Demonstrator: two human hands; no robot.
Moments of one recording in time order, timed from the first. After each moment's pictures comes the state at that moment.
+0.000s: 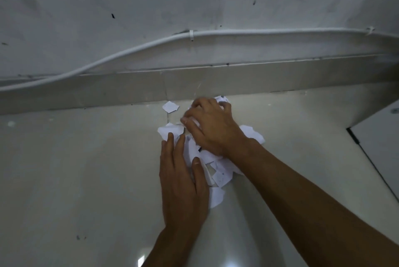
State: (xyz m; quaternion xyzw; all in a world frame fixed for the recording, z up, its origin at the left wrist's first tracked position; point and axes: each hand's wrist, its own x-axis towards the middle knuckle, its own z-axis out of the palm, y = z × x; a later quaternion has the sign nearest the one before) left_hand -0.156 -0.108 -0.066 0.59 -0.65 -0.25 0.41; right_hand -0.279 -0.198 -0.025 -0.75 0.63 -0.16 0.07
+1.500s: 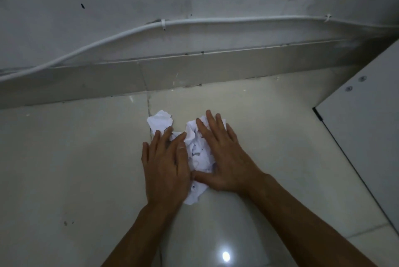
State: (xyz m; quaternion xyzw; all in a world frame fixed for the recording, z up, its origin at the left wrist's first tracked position) left_hand -0.147 -0.104 -0.064 0.56 -0.72 -0.25 0.34; right_hand -0.312 -0.081 -0.061 -0.75 0.62 -0.17 0.16
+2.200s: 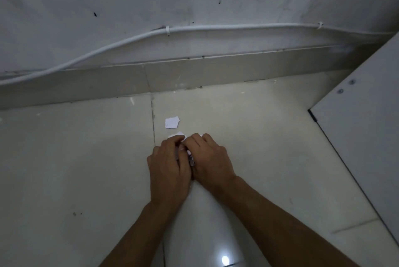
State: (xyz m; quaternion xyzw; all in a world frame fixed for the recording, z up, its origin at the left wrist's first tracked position) left_hand -0.145 -0.095 -0.051 0.56 -0.70 -0.27 0.35; right_hand -0.259 -0.084 -0.062 -0.72 0.64 -0.27 -0.05
